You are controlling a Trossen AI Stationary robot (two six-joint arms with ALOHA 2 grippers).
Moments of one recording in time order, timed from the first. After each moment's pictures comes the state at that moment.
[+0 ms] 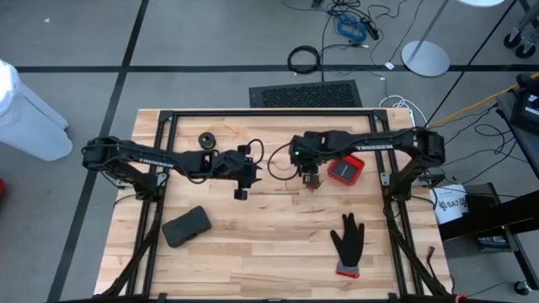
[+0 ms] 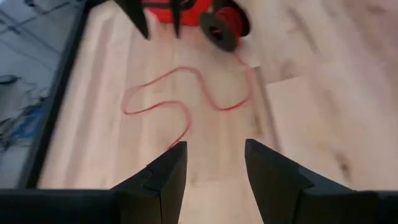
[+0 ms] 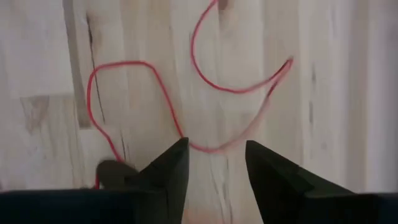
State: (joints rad) left arm 0.05 1.45 0.84 -0.03 -0.09 0.34; right arm -0.20 1.63 1.19 -0.80 0.17 -0.15
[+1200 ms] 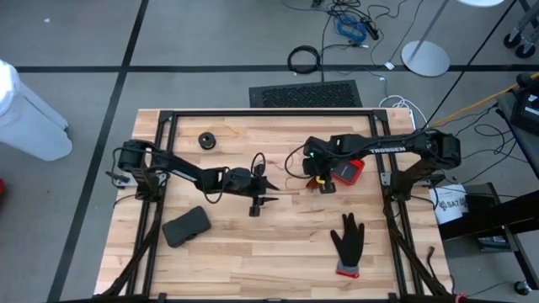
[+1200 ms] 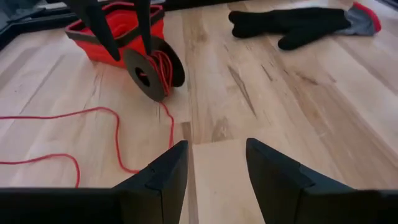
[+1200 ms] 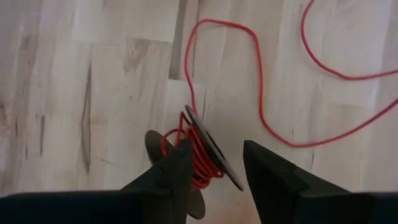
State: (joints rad) left arm -0.02 1.79 0.73 0.65 0.05 0.14; right arm -0.24 1.49 0.93 -0.65 -0.16 -0.35
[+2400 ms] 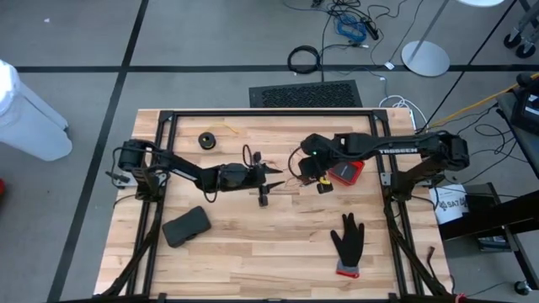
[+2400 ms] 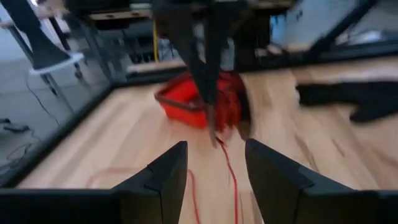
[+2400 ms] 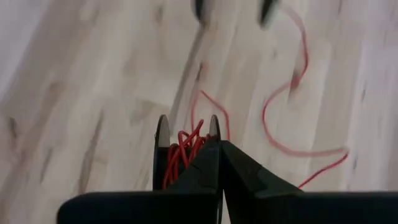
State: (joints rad) left arm -0.01 1.79 0.73 0.90 -0.16 0.16; right arm -0.17 1.42 1.04 -0.61 -0.13 -0.46
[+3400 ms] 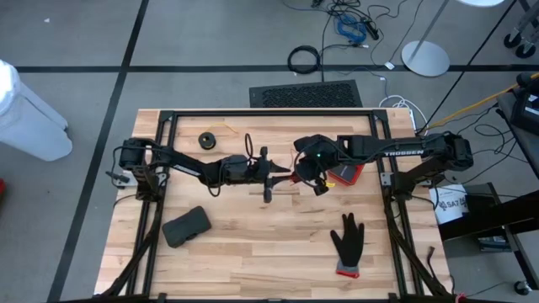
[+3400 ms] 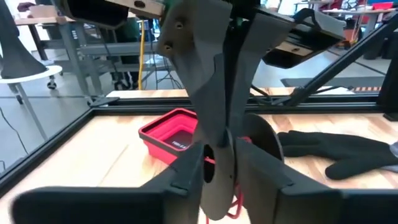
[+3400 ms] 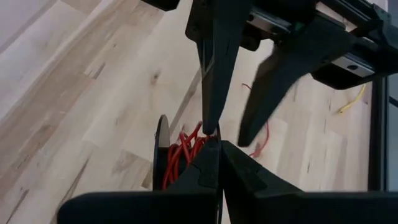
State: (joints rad) left arm 0.04 1.79 0.82 0.90 -0.02 0.06; right arm -0.10 1.39 1.07 -0.49 -0.08 -0.56
